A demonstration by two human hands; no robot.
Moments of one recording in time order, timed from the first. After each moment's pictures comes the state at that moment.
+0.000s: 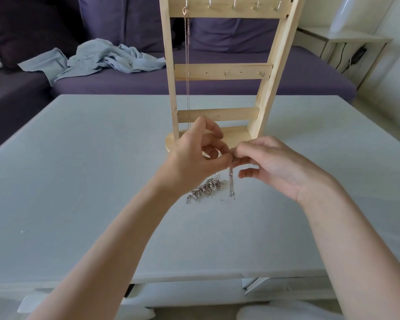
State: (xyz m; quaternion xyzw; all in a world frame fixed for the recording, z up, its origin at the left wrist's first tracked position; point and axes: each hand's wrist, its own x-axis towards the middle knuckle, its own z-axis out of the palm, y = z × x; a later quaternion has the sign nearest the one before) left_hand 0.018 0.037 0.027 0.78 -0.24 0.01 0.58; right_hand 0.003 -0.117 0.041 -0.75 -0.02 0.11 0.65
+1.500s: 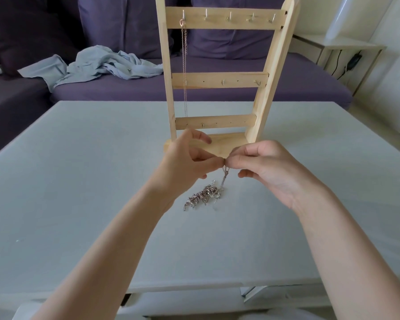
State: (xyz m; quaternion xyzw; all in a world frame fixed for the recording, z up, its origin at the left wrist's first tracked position) left_hand 0.019 0.040 0.032 0.75 -0.14 -0.05 0.64; right_hand 0.005 -0.120 0.038 -0.78 0.00 0.04 0.63
